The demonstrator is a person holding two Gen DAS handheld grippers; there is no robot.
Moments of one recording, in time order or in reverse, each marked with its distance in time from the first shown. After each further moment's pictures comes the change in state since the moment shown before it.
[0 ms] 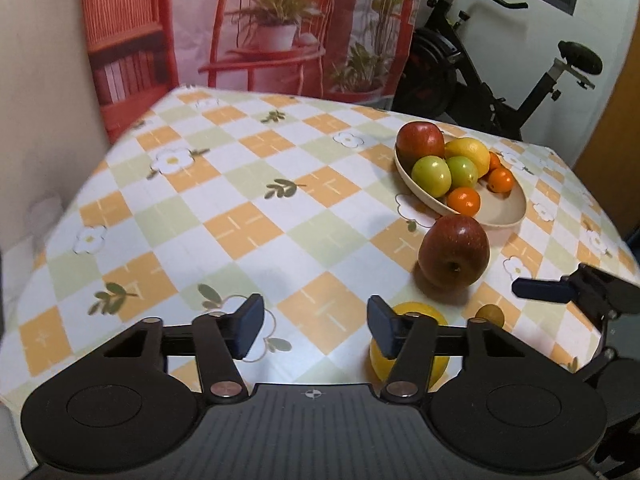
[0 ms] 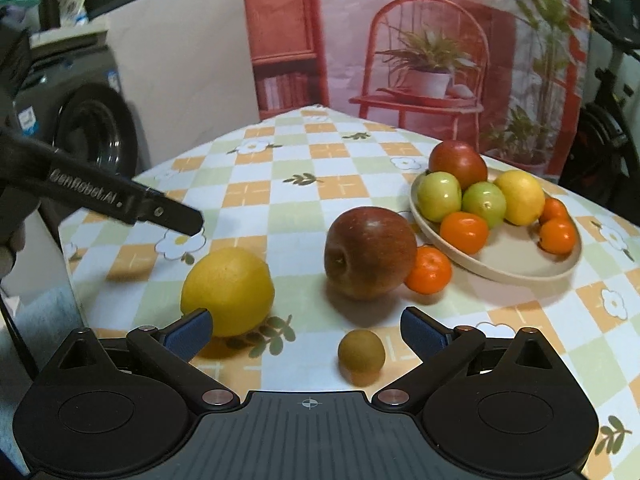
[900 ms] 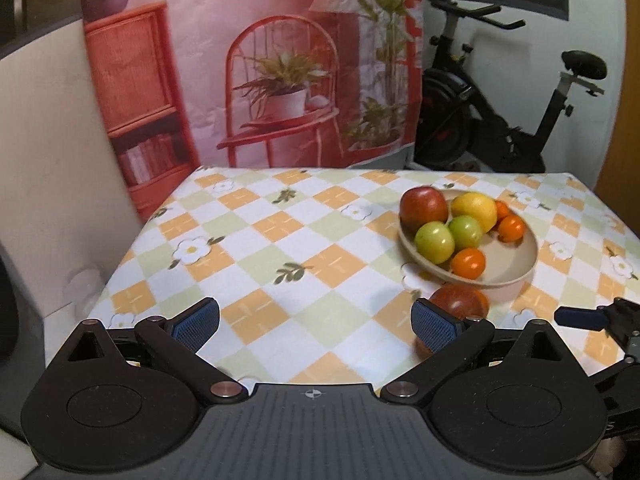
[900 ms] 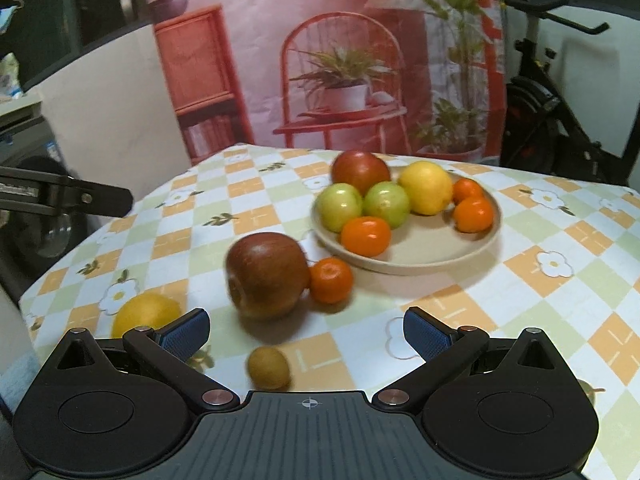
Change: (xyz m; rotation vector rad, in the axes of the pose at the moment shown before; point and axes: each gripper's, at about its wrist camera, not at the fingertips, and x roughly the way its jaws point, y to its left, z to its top) left arm -0.024 -0.042 0.023 0.106 -0.169 0.162; right arm -0.018 -0.052 -0.011 0.213 -0.118 -0.107
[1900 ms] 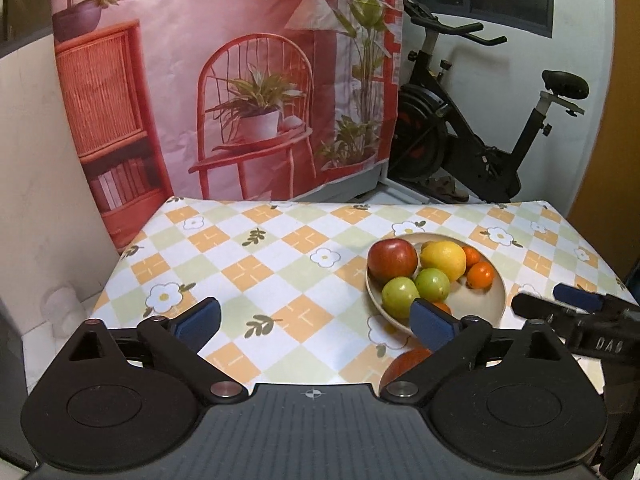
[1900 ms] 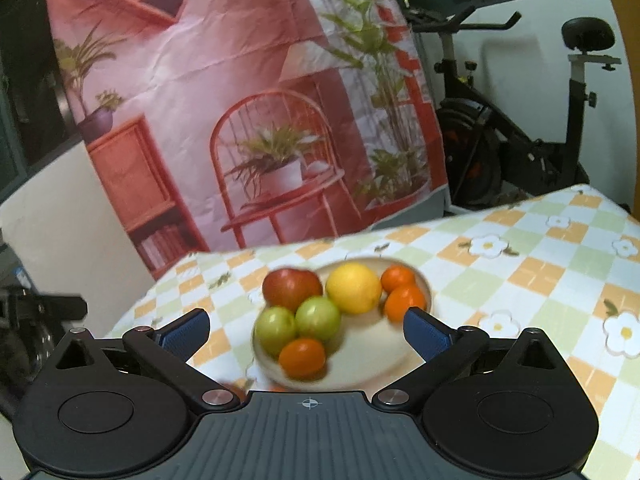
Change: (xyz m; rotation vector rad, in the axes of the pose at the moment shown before) left arm -0.001 -0.009 0.053 0.008 -0.037 -0.082; right arm -0.022 -0.056 0.047 0.250 -0.201 -0.086
